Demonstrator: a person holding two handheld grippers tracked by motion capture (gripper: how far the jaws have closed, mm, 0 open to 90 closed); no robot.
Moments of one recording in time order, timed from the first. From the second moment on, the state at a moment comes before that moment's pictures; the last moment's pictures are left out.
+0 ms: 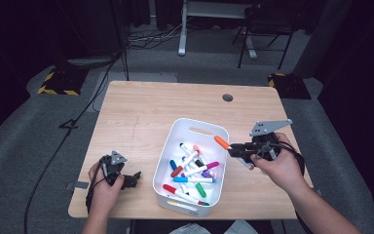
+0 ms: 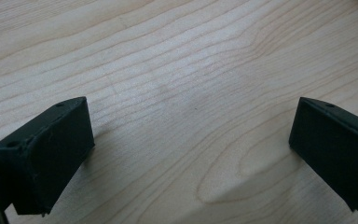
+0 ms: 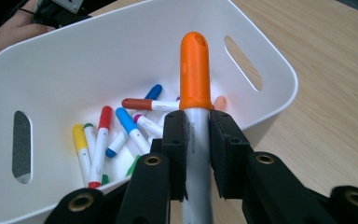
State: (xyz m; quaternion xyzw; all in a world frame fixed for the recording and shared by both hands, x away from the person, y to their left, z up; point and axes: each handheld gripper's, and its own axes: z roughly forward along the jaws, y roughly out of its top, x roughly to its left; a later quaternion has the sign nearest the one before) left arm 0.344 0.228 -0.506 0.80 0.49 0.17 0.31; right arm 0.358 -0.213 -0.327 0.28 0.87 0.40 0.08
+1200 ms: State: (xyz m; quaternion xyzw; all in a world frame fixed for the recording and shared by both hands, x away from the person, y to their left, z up) left arm 0.344 0.228 -0.506 0.80 0.49 0.17 0.31; right arm 0.366 -0.124 -0.346 0.21 0.90 0.37 0.07
